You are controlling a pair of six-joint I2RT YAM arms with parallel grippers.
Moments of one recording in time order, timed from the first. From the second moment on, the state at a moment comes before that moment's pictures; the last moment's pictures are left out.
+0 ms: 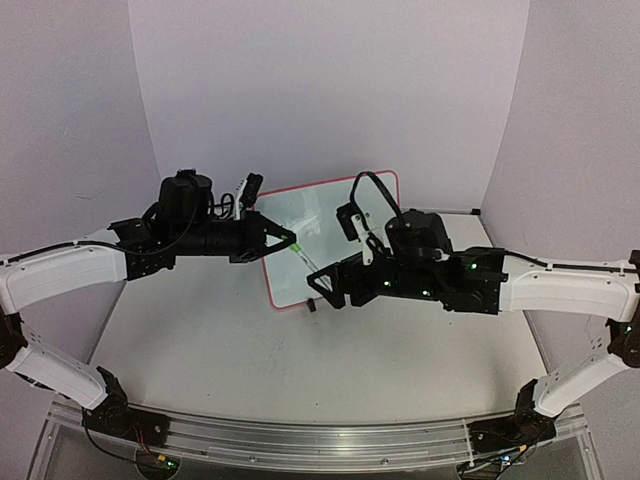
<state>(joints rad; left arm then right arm) -0.80 1.31 1.05 -0.05 0.39 -0.75 1.07 1.43 1.11 -0.14 0.11 0.34</state>
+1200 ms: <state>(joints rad) -0.76 1.26 0.93 0.54 0.48 -1.01 0.94 1.43 0.96 0.70 -0.39 0.82</state>
